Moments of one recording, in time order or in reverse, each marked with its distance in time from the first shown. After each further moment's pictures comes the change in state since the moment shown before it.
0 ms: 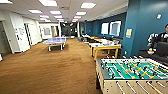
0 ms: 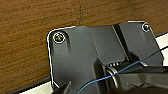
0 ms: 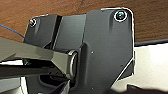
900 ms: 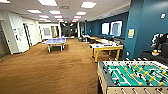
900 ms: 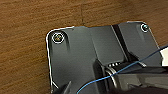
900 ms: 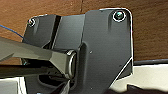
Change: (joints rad) left arm 0.000 0.001 0.000 0.000 0.000 0.000; right arm 0.000 -0.001 0.000 0.000 0.000 0.000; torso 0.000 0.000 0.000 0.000
